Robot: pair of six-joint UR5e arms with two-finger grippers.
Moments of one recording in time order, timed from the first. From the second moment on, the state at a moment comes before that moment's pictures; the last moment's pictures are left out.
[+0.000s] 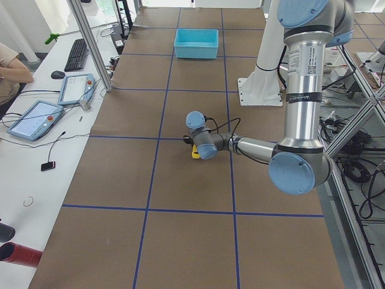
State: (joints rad) left arm -0.75 -1.55 -1.64 -2.44 -2.21 0.49; right arm 1.60 -1.67 1.76 -1.64 2.35 0.07
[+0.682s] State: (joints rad) left arm -0.91 -1.55 -1.66 -2.33 -2.26 0.48; right arm 1.60 -1.67 1.76 -1.64 2.35 0.07
